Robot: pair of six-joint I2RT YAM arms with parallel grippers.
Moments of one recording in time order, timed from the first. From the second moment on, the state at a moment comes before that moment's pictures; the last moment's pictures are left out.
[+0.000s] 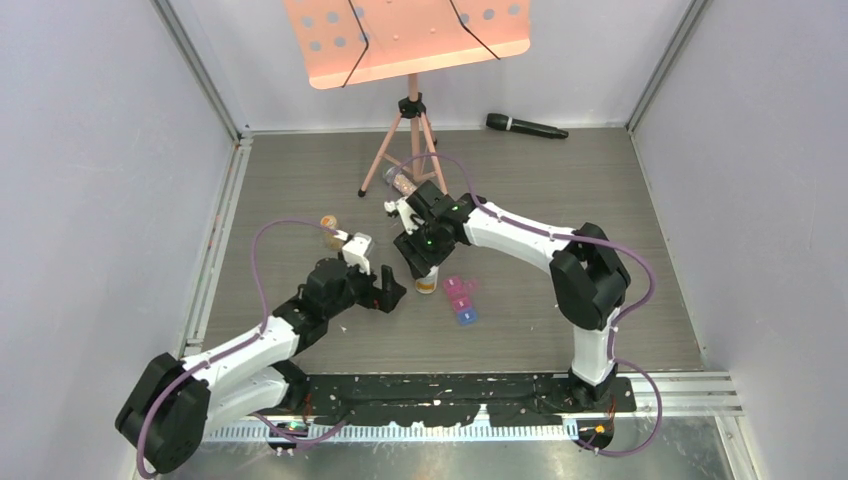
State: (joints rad) left arm -0.60 0.96 0.30 0.21 0.08 -0.34; right arm 0.81 1.91 1.48 -0.65 -0.18 -0.02
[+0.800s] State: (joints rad) left arm -0.66 1.09 0.25 0.81 0.39 -0.05; right arm 0.78 1.66 1.51 -0.71 -0.41 0.28
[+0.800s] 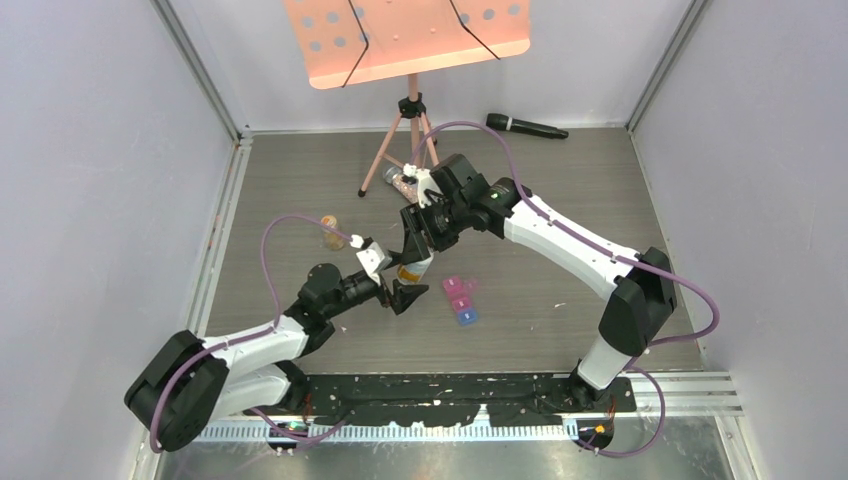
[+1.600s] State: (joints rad) left arm -0.67 1.08 0.23 0.85 0.34 0.01; right arm 0.78 1.59 1.43 -0.62 -0.44 0.28
